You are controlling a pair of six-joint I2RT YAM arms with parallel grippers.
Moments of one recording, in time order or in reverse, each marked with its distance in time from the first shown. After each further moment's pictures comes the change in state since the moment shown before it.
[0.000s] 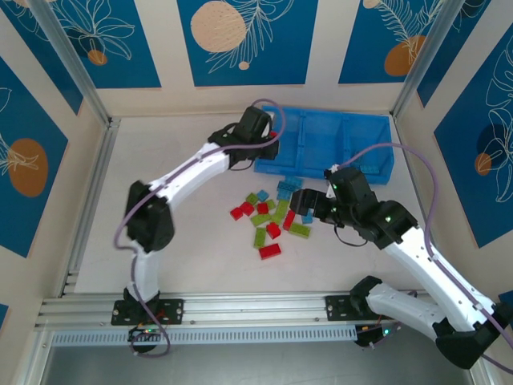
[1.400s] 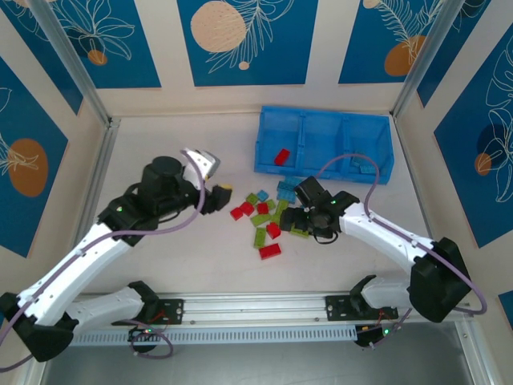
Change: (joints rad) left arm -0.017 -1.083 -0.889 0.021 0.092 0.356; right arm 0.018 0.406 -0.175 0.114 0.027 -0.026
